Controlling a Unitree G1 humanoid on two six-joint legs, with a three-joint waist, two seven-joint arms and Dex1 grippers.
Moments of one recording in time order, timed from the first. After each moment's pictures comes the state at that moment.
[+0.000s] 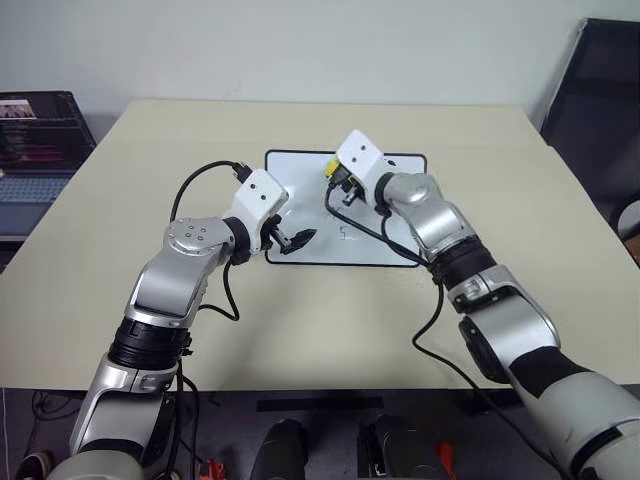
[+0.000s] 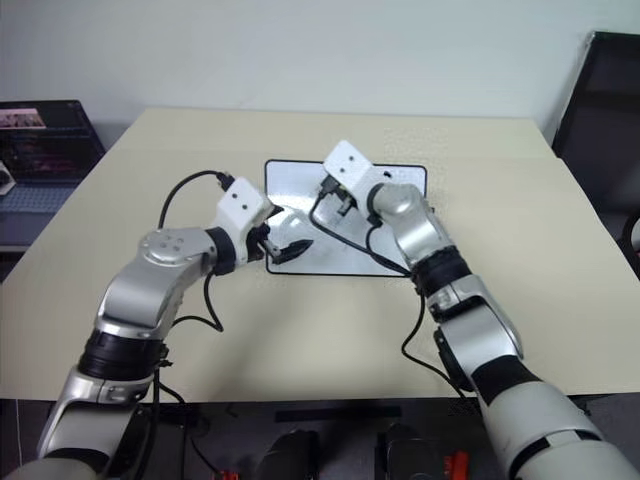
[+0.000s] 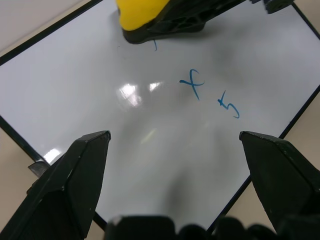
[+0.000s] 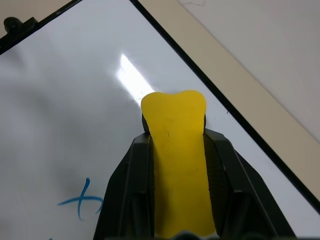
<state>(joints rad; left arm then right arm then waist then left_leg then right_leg) -0.63 0.58 -0.12 -0.10 -0.14 0.67 -0.68 -1.12 -0.17 0.27 0.69 -0.18 0.28 0.47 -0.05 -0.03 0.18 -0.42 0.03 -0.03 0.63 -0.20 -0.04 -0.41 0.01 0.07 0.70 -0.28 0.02</state>
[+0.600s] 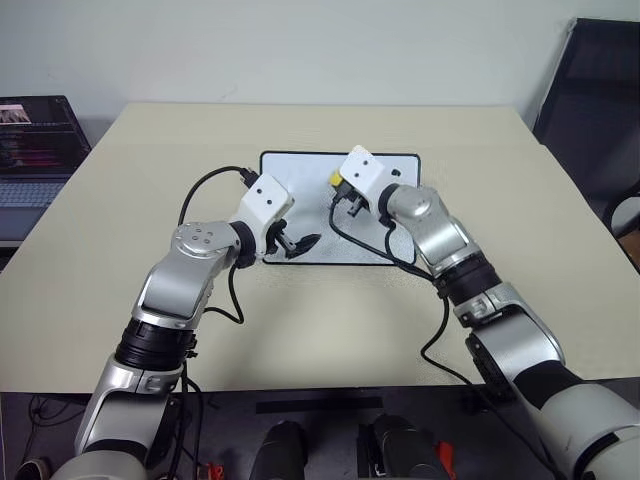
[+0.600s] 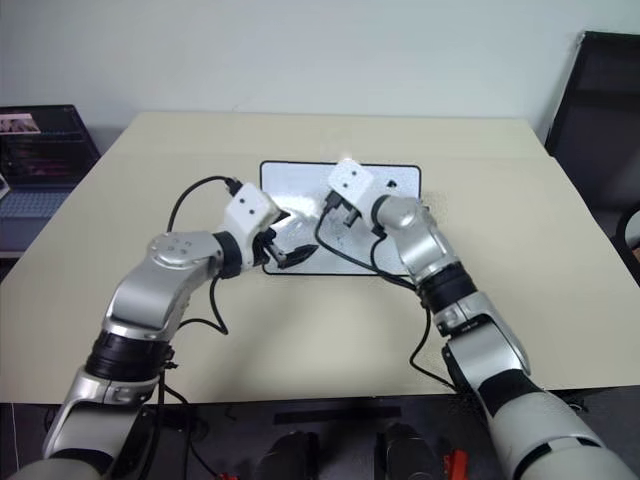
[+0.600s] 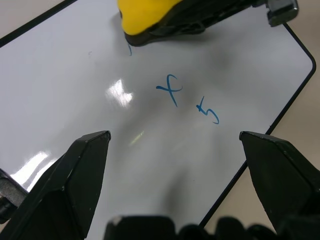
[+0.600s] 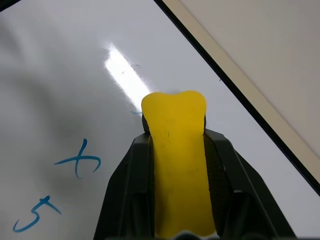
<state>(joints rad) -0.62 0.56 -0.13 -0.09 -0.14 0.66 -0.69 -1.08 -0.15 0.32 0.61 -0.24 0.31 0.43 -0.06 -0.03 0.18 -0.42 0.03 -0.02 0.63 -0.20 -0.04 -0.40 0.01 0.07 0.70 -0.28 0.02</state>
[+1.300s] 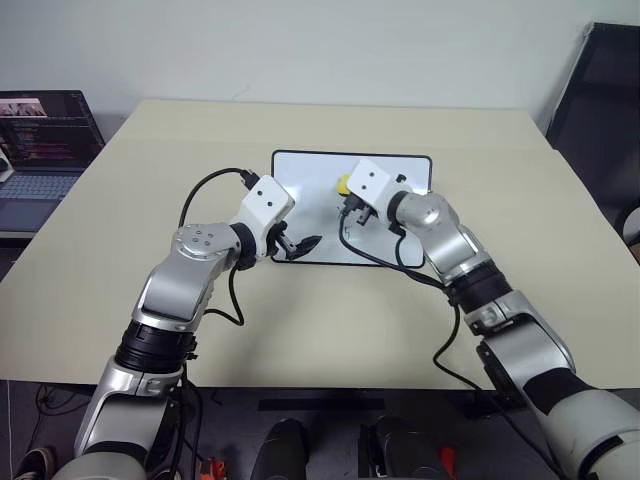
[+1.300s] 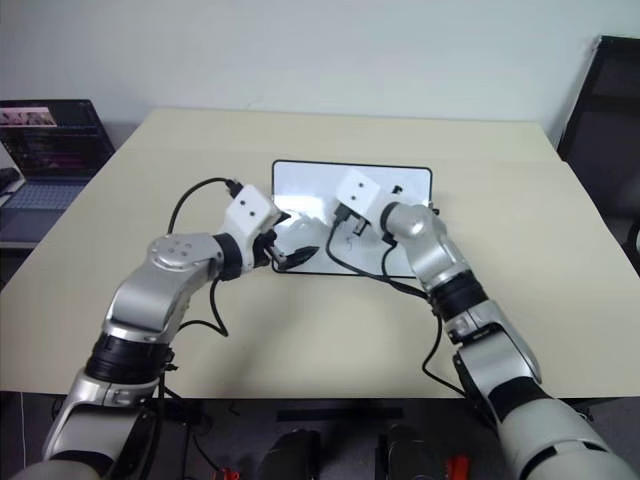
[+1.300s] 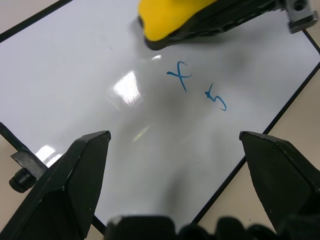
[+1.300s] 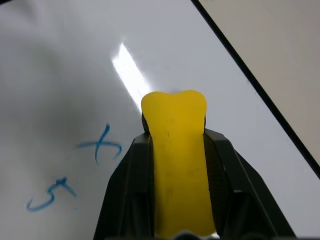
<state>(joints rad) -0.61 0.56 -0.13 -0.10 -0.14 0.67 -0.69 -0.95 -0.26 0.34 0.46 -0.26 0.29 0.48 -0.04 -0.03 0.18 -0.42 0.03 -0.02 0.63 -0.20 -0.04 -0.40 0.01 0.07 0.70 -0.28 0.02</state>
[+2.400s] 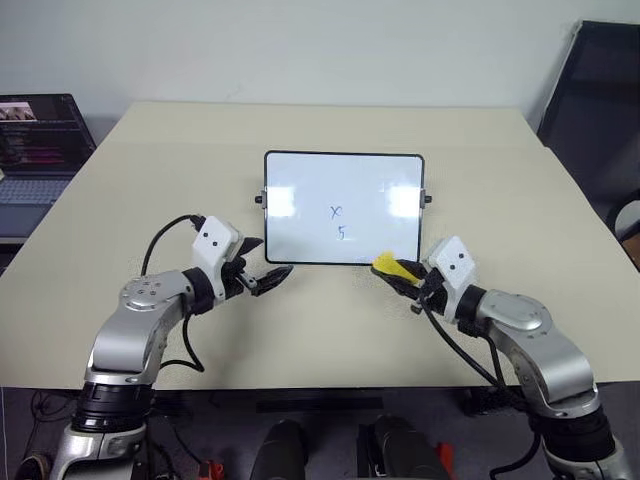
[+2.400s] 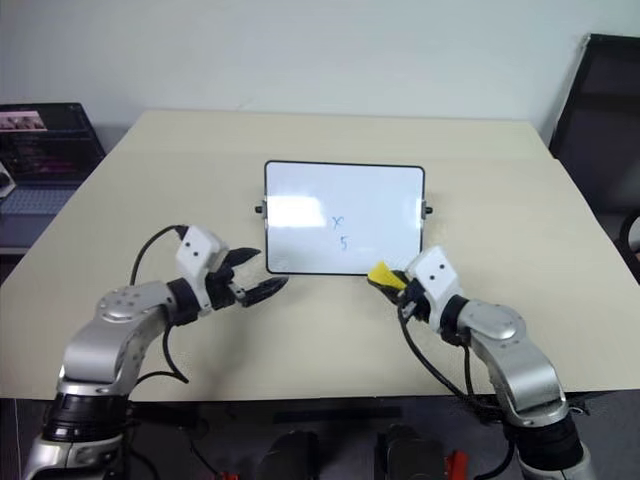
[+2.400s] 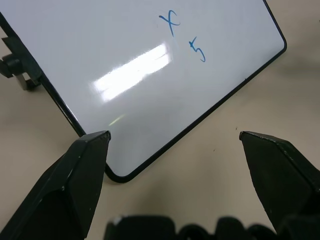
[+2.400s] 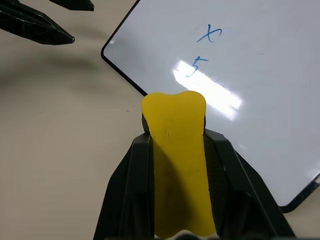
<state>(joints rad) -0.29 0.63 0.09 -0.14 -0.30 0.50 -0.80 -0.23 -0.42 0.13 -0.49 0.18 0.68 0.61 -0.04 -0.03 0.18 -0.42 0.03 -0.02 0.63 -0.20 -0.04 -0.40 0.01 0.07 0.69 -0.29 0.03</state>
